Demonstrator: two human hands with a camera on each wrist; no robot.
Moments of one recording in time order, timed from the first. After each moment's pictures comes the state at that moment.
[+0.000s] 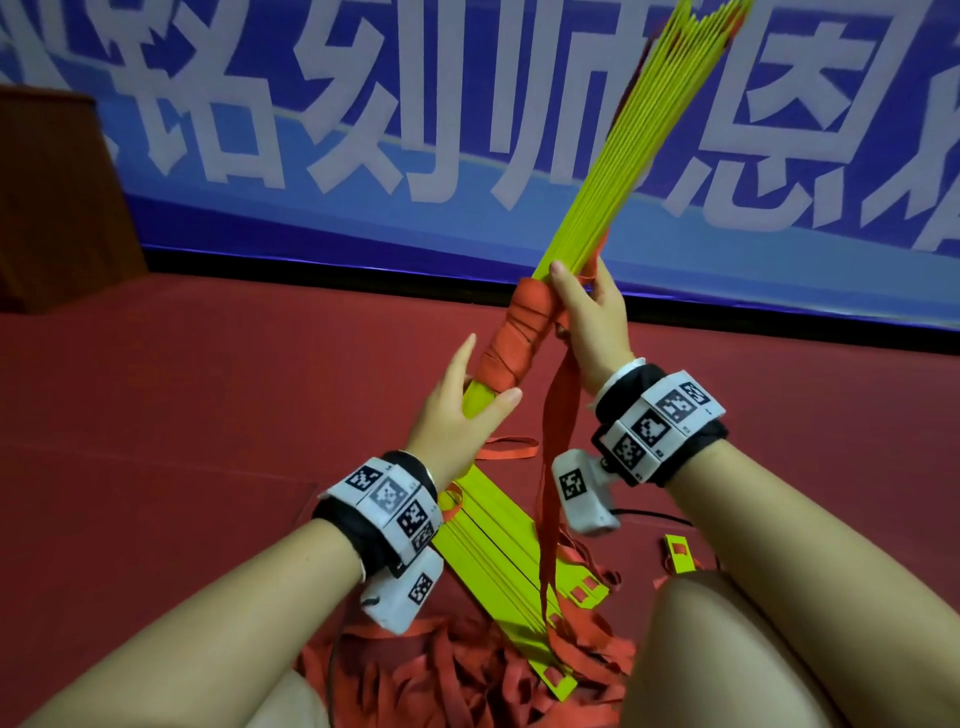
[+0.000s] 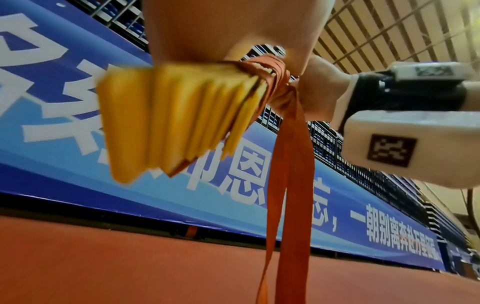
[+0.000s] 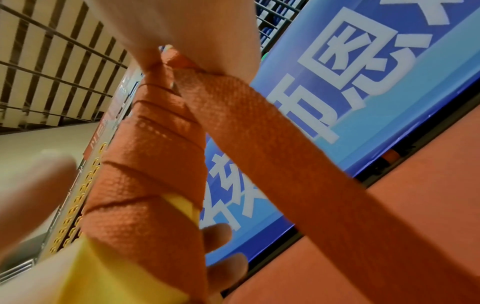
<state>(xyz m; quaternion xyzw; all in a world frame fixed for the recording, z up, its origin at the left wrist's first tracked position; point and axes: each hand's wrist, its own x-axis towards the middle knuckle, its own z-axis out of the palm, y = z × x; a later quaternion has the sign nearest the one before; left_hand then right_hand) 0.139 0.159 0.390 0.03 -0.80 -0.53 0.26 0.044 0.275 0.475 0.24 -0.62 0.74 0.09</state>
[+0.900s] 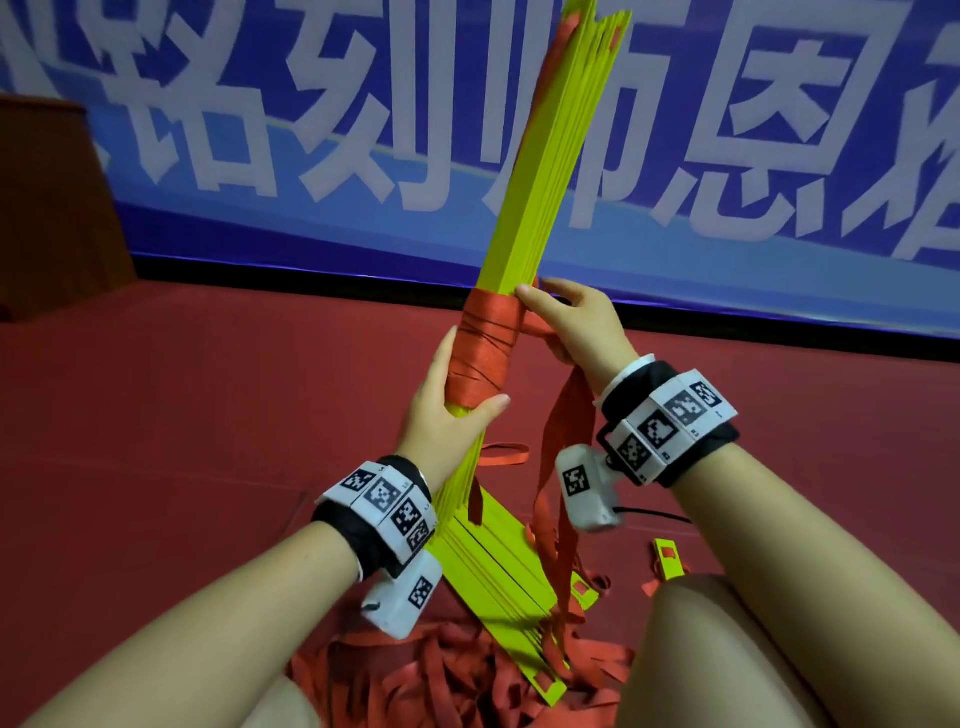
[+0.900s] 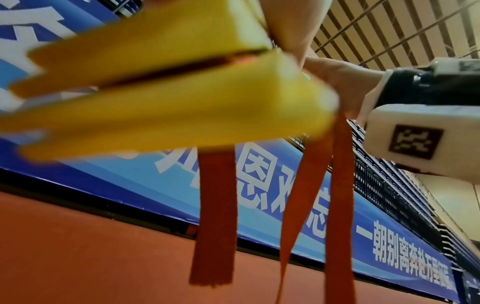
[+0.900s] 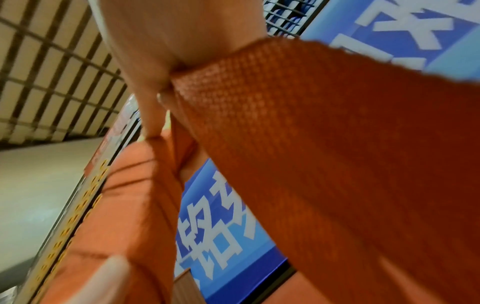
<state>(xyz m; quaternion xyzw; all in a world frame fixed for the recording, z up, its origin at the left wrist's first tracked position) 0.137 0.163 0.392 0.01 -0.76 -0.55 0.35 0.051 0.292 0.492 0.24 -0.73 0.63 0.03</state>
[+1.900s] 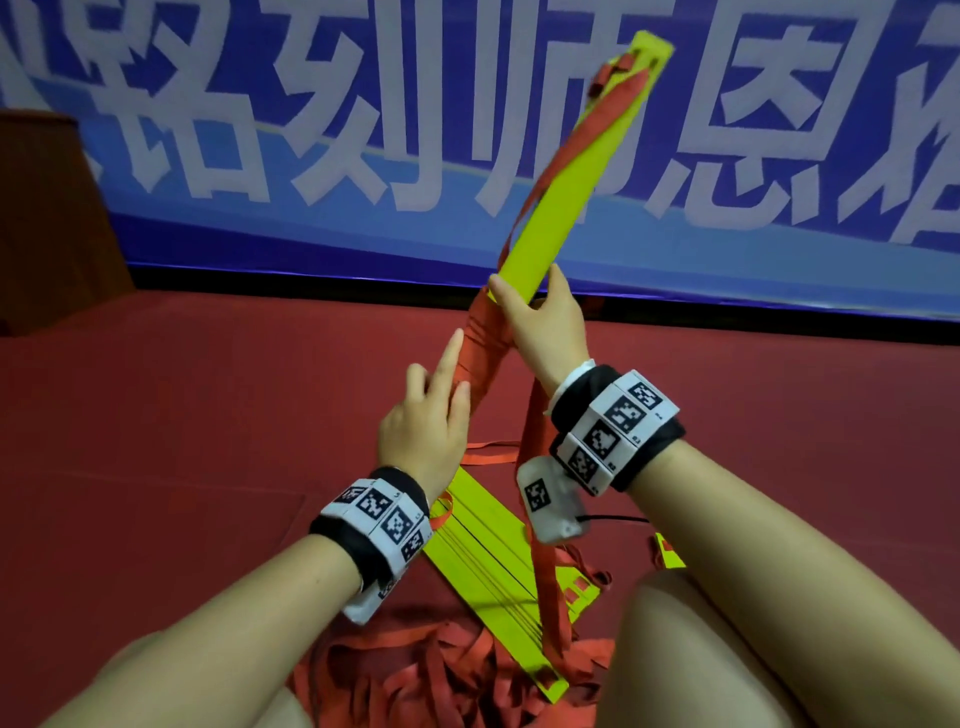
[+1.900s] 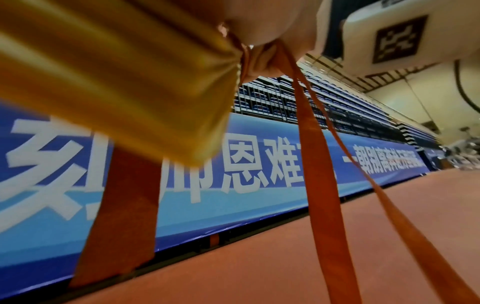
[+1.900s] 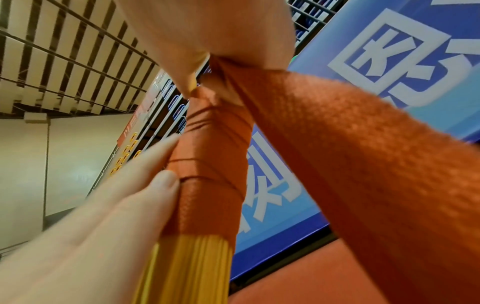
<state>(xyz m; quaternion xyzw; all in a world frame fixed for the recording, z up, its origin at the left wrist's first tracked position) 0.140 0.167 0.387 0.07 -0.88 -0.21 0.42 0.056 0.270 0.481 0.20 -0.75 0.61 0.15</state>
